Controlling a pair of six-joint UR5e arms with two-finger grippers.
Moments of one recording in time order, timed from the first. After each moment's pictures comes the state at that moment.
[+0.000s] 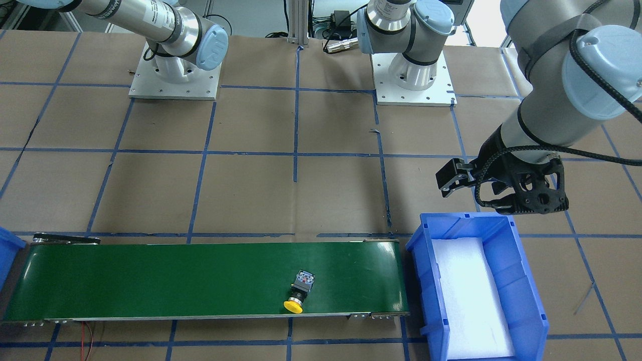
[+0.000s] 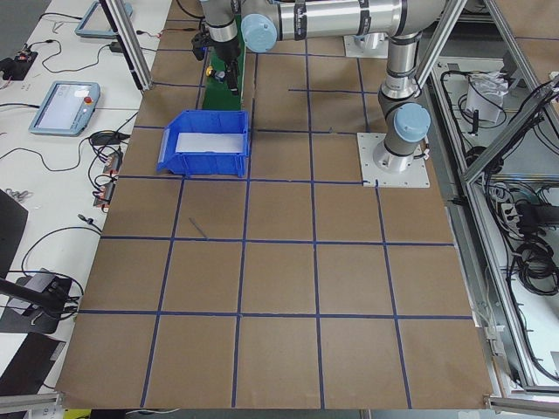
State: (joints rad) left arm -1.47 -1.83 -1.36 -1.62 1.59 0.03; right arm 0.95 -0.88 1.17 -1.81 -1.63 -1.06
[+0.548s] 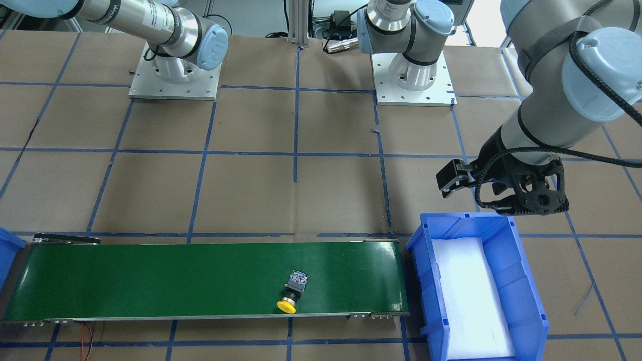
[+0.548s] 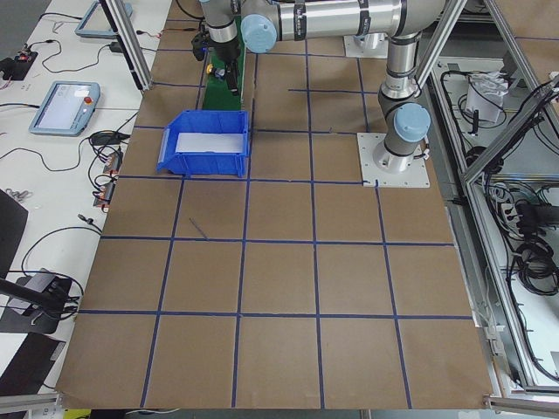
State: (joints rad) left arm -1.47 -1.83 -1.36 -1.62 1.59 0.03; right arm 0.96 -0.85 1.17 -1.85 -1.63 -1.05
